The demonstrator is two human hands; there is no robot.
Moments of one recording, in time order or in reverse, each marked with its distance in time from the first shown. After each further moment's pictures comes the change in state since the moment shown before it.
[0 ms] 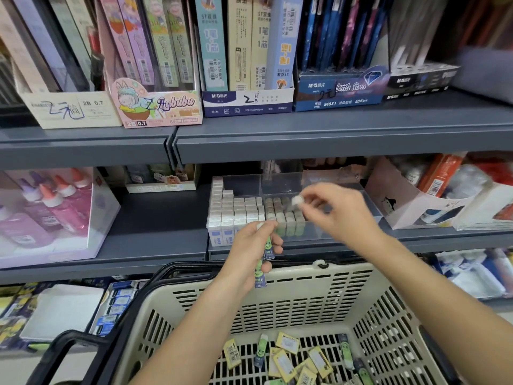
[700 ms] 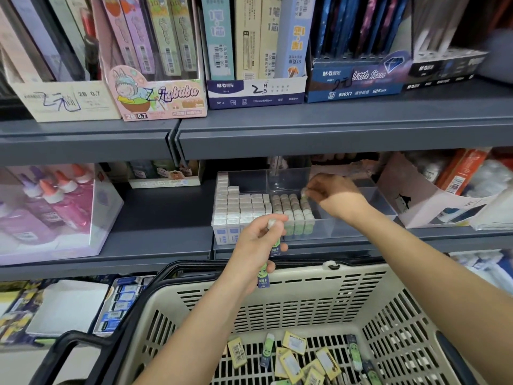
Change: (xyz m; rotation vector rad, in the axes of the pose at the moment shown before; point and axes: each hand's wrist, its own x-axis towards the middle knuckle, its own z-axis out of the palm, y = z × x) left_hand -0.004 -0.001 -0.010 0.114 -0.069 0.135; right_hand 0.043 0.061 0.043 -0.210 -0.359 0.442
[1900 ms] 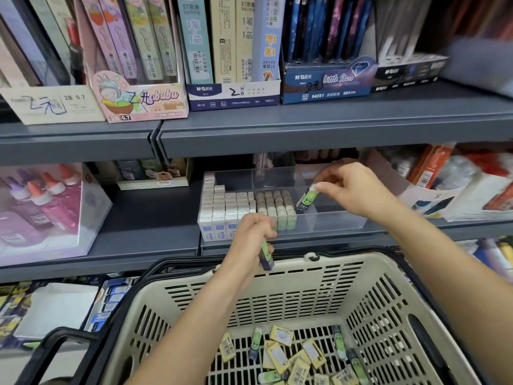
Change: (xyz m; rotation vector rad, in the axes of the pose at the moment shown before) left_hand 0.001 0.002 0.024 -0.076 0.059 -0.032; right_hand -0.059 -0.004 -0.068 0.227 0.066 -0.019
